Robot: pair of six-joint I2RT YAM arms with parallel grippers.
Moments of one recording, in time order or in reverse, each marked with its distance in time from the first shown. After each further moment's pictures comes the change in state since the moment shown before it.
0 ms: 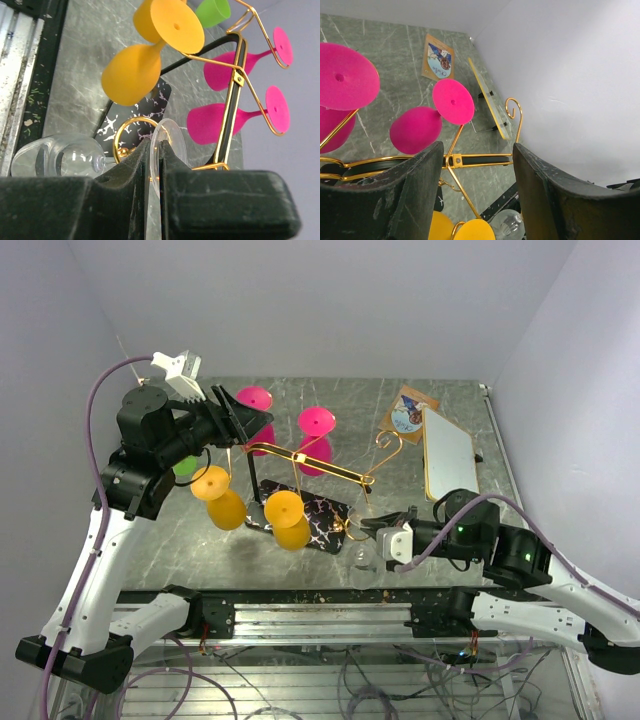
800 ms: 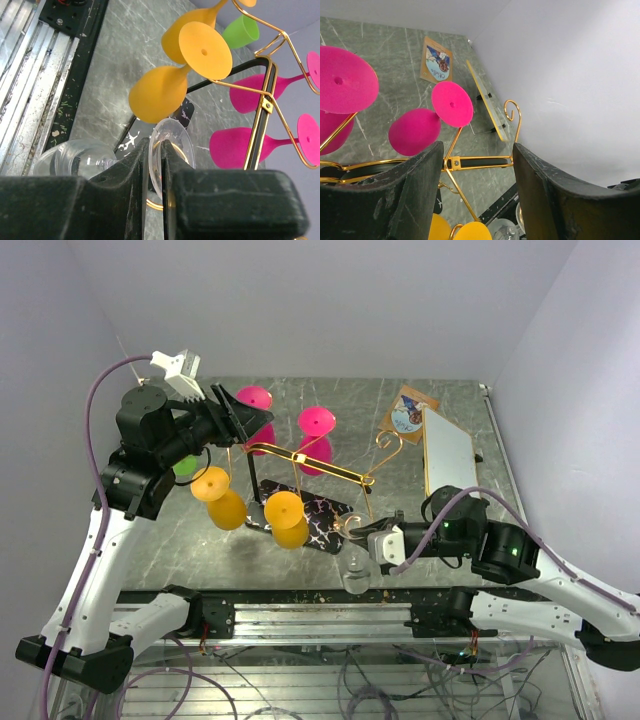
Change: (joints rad) left arm 0.000 0.000 0.000 0.013 0.000 -0.006; right arm 0.000 0.063 0.000 0.025 -0.130 0.026
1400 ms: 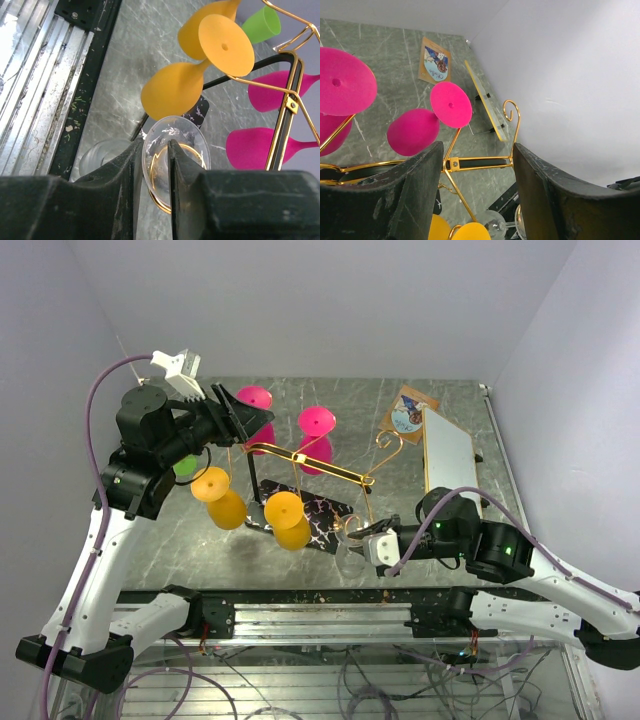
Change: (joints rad) left arm 0.000 0.001 -0.002 0.009 0.007 -0.001; right arm 0.000 0.014 -0.018 -0.026 -0.021 0.010
